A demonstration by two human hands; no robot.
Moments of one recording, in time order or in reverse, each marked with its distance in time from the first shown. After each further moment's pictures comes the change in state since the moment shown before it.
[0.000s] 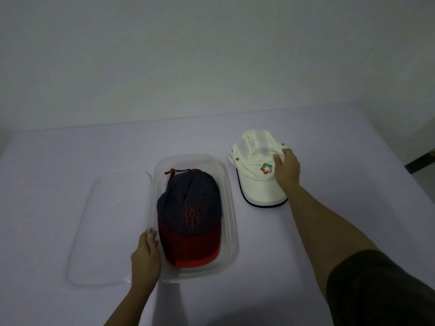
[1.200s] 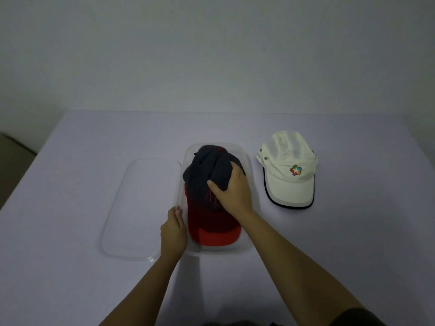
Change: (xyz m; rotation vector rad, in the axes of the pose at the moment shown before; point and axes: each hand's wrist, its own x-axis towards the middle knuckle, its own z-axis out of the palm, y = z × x) left_hand 0.007 0.027 -0.004 0.071 0.061 0.033; right_hand -0.152 -0.102 0.098 -0.012 -0.362 -0.373
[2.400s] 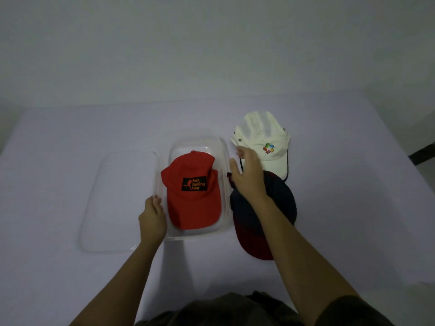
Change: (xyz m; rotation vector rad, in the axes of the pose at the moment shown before) left_hand 0.000 0.002 0.001 0.001 0.014 -0.027; right_hand -0.019 0.046 -0.073 0.087 0.192 0.001
